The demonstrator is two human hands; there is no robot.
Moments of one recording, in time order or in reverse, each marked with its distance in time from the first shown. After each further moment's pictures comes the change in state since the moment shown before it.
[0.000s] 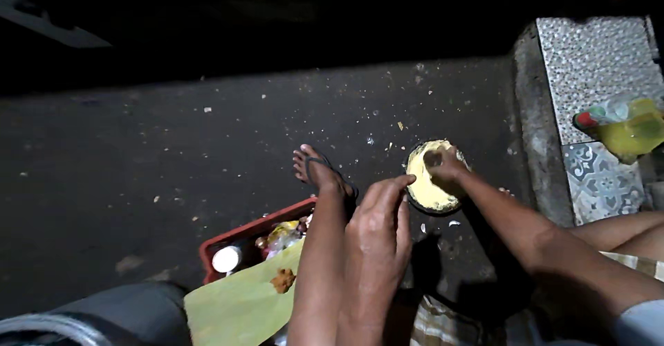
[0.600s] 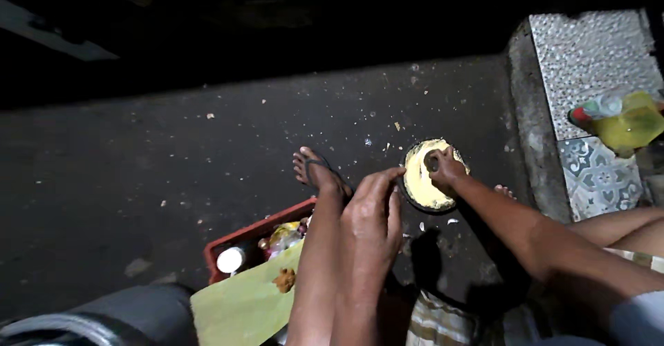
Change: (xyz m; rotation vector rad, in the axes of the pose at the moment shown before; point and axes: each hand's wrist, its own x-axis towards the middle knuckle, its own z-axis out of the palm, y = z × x) left_hand 0.008 -0.001 0.001 0.045 -0.010 0.016; right_hand -0.006 0.003 0.007 -0.232 0.049 -0.051
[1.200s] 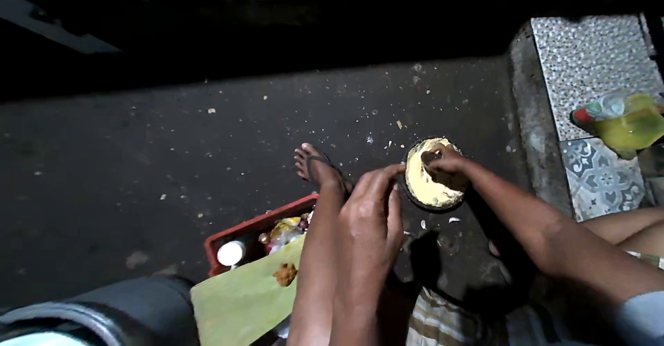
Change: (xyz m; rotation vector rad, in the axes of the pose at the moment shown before) left_hand -0.004 -0.001 -0.006 -0.023 0.049 0.010; right_hand 0.018 -0.004 -0.032 0.269 -0.185 -0.015
